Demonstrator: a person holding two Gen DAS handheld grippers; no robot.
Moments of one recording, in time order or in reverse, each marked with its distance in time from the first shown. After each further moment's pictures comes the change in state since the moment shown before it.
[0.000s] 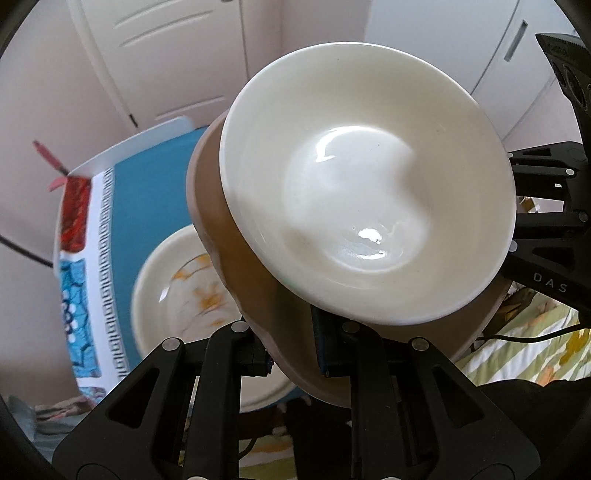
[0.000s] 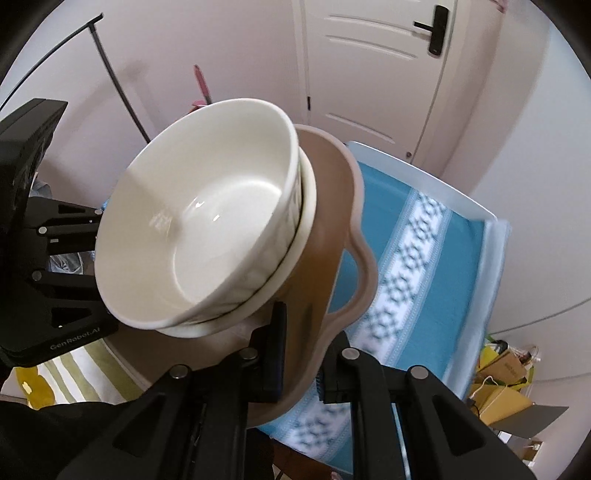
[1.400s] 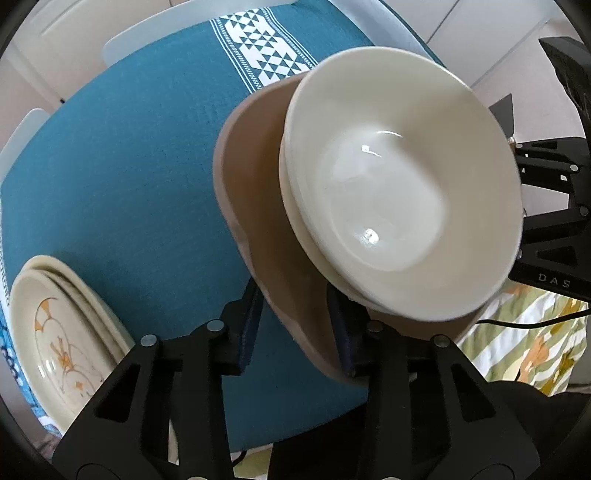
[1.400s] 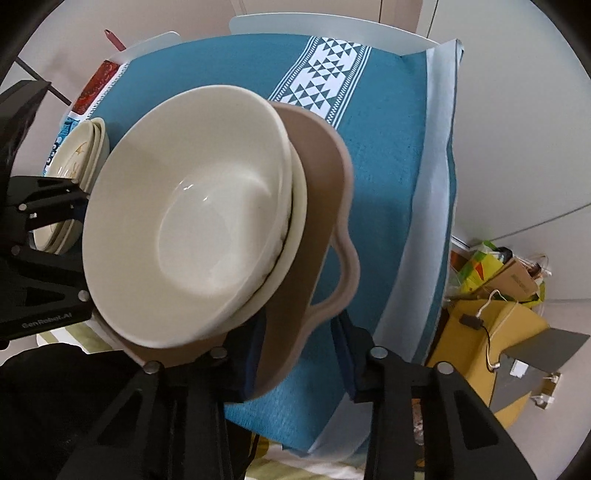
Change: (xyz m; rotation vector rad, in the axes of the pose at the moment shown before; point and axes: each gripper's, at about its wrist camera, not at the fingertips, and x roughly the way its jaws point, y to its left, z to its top) left arm 0.147 -0.104 0.034 0.119 0.240 -0.111; right arm 0.073 -0.128 -0.092 0.190 0.267 -0.001
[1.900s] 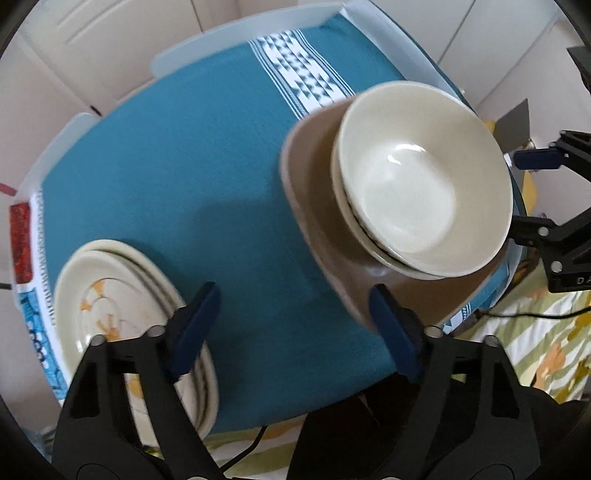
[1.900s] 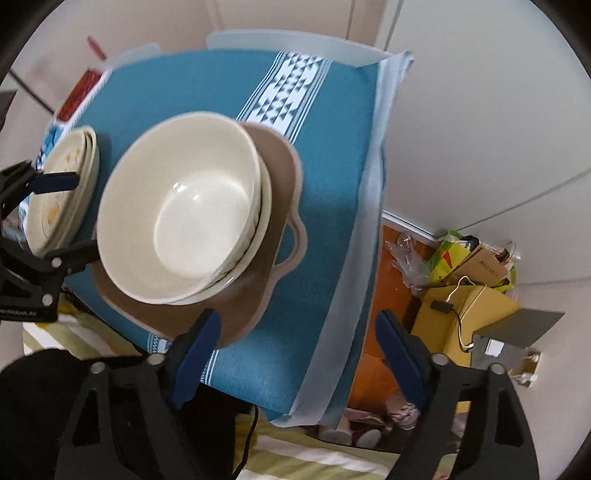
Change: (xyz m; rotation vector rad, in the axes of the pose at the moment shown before) left arm -0.035 0.013 -0.007 -0.016 -0.025 0.092; right arm -0.035 -0.001 -0.009 0.036 0.016 -0.118
